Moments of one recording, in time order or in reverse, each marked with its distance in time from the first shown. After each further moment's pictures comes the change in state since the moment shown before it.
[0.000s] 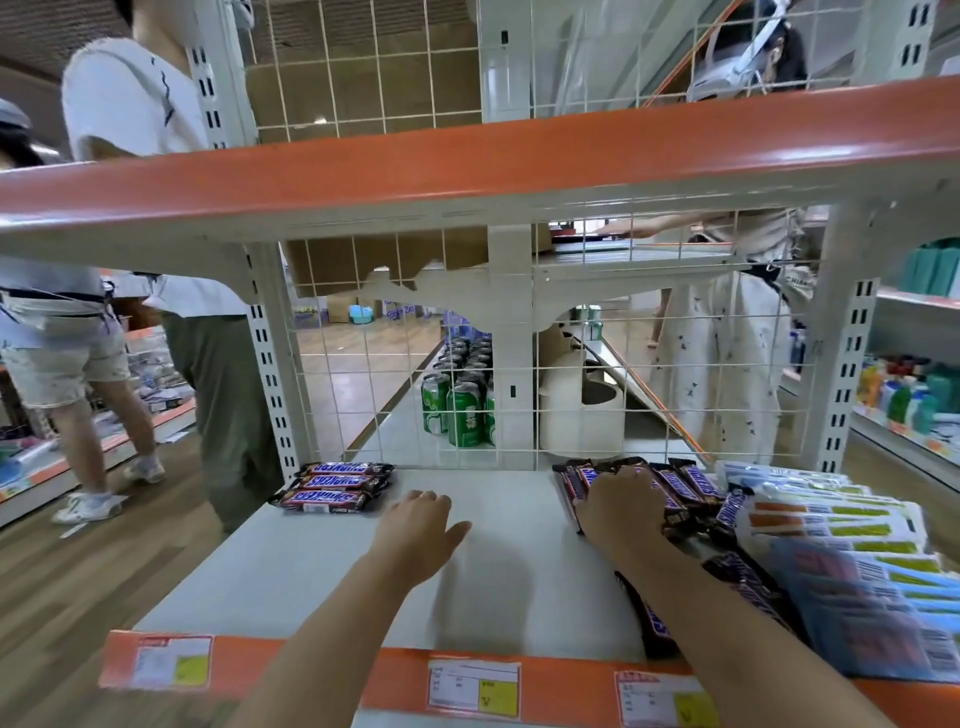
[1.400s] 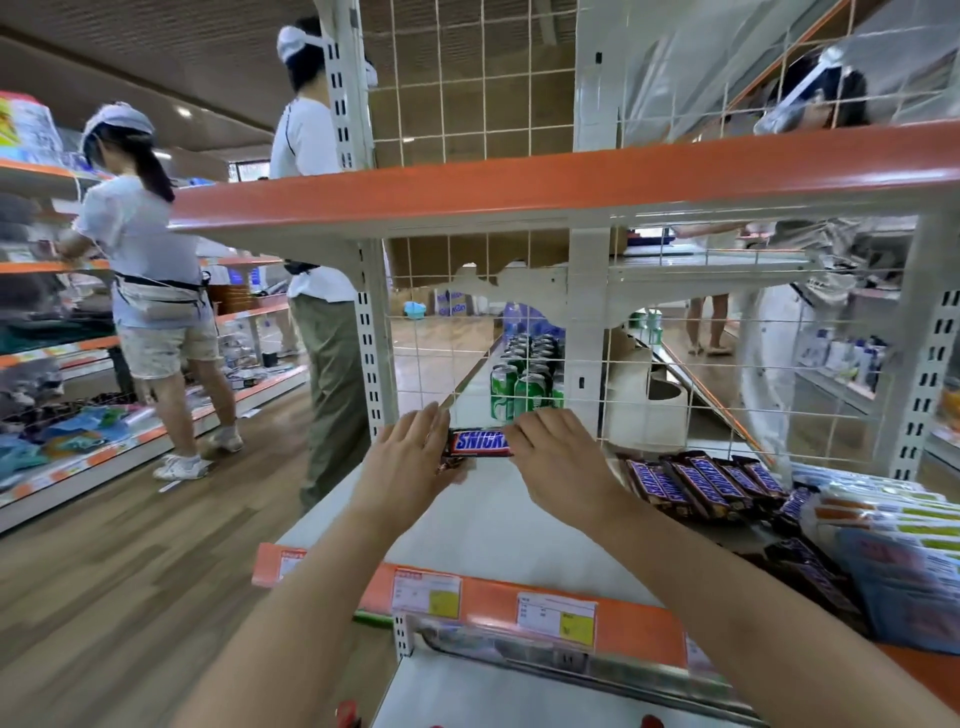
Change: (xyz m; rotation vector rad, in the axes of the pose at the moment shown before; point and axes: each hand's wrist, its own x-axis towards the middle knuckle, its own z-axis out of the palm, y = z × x) left_hand -0.076 -0.078 -0.053 0.236 0.590 0.063; right_hand -0.057 -0.099 -0.049 -0.009 0.847 -0.905
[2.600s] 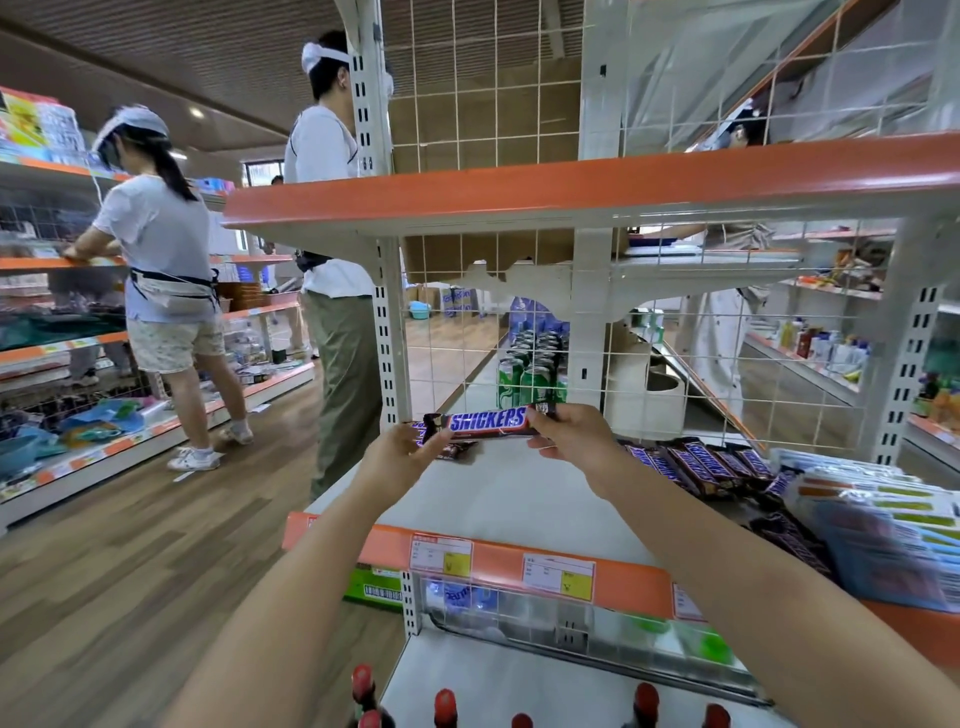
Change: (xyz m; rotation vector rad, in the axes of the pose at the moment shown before) left_hand -0.028 -0.003 -0.032 -0.946 -0.283 -0.728; right_hand 0.012 -0.006 -0.056 1.487 -0.346 1.136
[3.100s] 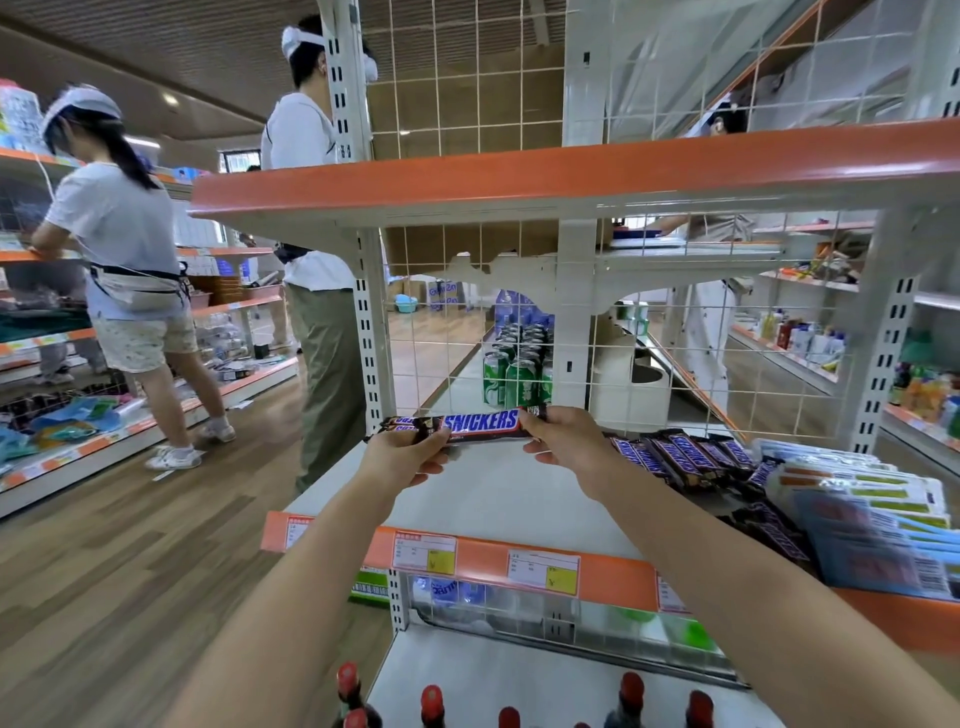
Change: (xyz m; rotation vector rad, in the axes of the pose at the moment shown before) left_hand 0.000 0.008 0.021 -0.510 -0.100 -0.180; right_hand 0.002 0.010 -0.008 -0.027 0.012 0.068
